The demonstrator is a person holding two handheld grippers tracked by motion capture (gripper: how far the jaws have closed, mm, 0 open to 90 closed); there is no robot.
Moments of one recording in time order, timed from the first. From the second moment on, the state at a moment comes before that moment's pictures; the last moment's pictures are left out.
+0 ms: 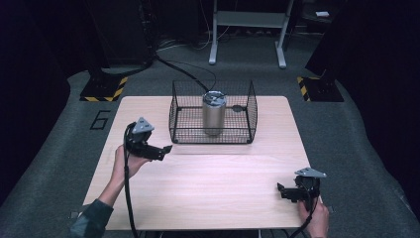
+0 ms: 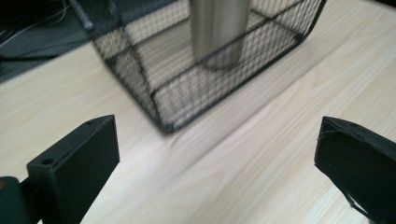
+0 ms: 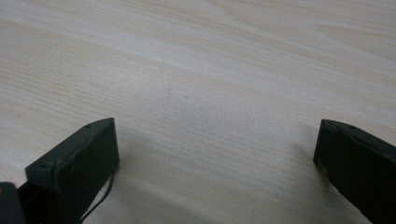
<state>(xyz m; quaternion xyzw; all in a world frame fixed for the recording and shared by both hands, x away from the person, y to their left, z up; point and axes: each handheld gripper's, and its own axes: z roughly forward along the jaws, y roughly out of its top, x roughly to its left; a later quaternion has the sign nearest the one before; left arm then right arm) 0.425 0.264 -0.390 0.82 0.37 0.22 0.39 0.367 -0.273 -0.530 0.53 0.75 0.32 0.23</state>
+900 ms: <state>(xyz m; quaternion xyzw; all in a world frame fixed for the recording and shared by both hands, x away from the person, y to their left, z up) 0.367 0.336 -0.531 0.79 0.47 0.20 0.33 0.367 -0.273 -0.530 0.53 0.75 0.32 0.23</state>
